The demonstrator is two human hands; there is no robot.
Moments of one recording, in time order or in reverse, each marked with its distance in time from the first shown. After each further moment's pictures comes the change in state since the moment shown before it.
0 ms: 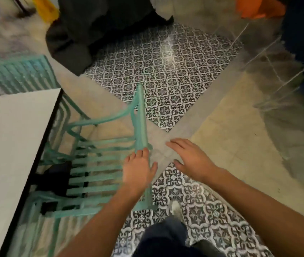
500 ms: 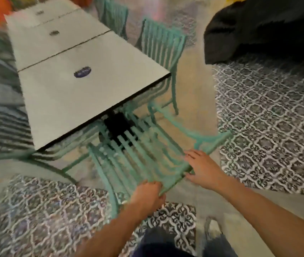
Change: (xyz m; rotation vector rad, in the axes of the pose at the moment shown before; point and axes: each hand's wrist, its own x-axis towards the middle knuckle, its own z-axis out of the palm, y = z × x) left_hand 0.080 0.015 0.011 -0.341 -0.215 -0.723; right_hand 0.291 0.041 -0.001 -0.277 -0.503 -0.824
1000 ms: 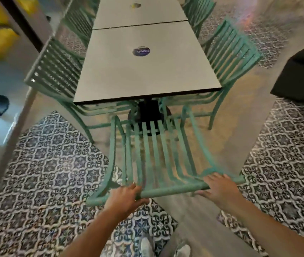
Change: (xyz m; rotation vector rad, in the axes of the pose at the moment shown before) left_hand -0.029 0.012 0.038 -0.236 0.182 -0.390; right_hand 0.048 0.096 -0.014 -0.295 -0.161 -0.338
